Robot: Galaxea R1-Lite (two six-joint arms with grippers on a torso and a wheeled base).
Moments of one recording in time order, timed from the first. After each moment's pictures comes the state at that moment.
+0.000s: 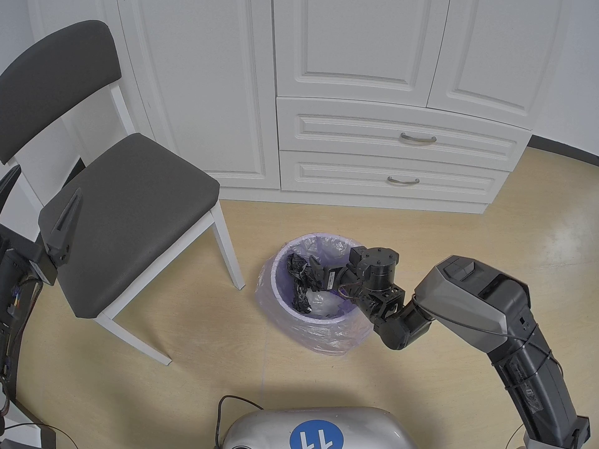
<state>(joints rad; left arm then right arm) -0.37 1.04 -0.27 -1.13 0.26 0.51 0.52 2.73 -1.49 -1.16 -0.16 0.15</state>
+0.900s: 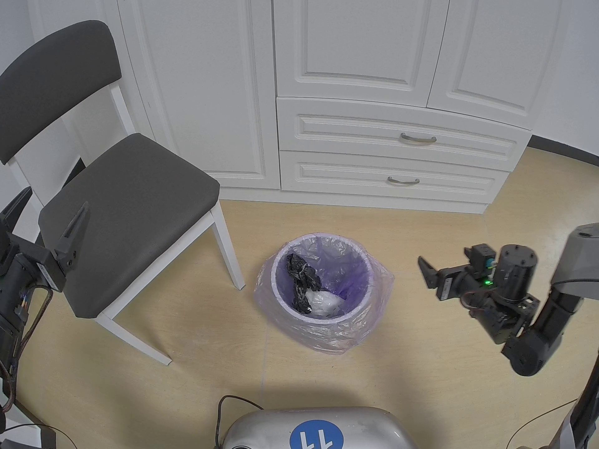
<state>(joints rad) -0.31 1.06 -0.27 -1.05 0.25 0.32 0.36 2.04 -0.42 -1.52 -0.26 -0.01</state>
